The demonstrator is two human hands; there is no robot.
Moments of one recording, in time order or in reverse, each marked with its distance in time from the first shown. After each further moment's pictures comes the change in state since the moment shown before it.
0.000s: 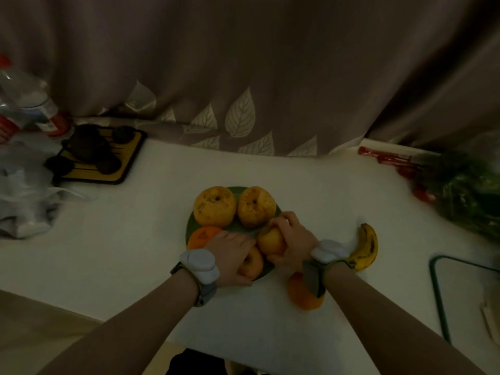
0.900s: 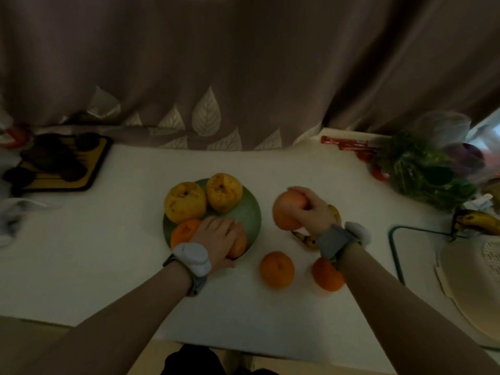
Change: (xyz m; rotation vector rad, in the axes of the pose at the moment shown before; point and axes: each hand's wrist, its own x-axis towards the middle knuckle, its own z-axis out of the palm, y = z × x) left_hand 0.010 0.025 0.003 0.237 0.036 0.013; right_hand -0.055 0.019 -0.061 0.706 0.376 0.341
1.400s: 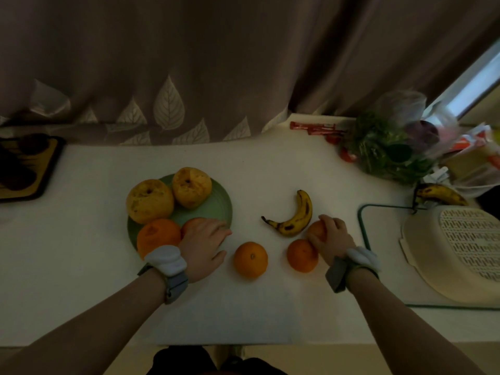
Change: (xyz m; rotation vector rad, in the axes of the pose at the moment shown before) left_hand 0.015 0.026 0.013 -0.266 0.244 0.108; right_hand -0.043 0.100 -0.063 -0.627 0.113 0.352
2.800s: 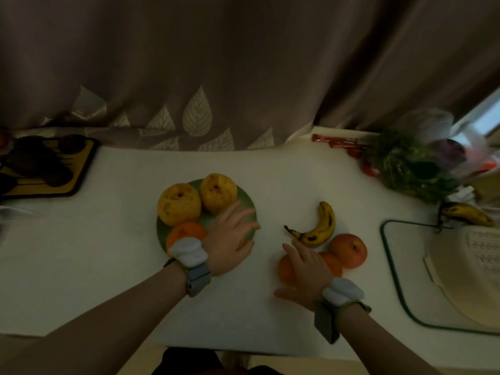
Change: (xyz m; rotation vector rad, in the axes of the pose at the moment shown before) left_hand 0.003 0.000 -0.035 -0.231 0.147 0.027; right_hand -0.056 -0.065 0.047 -0.377 -0.227 -0.453
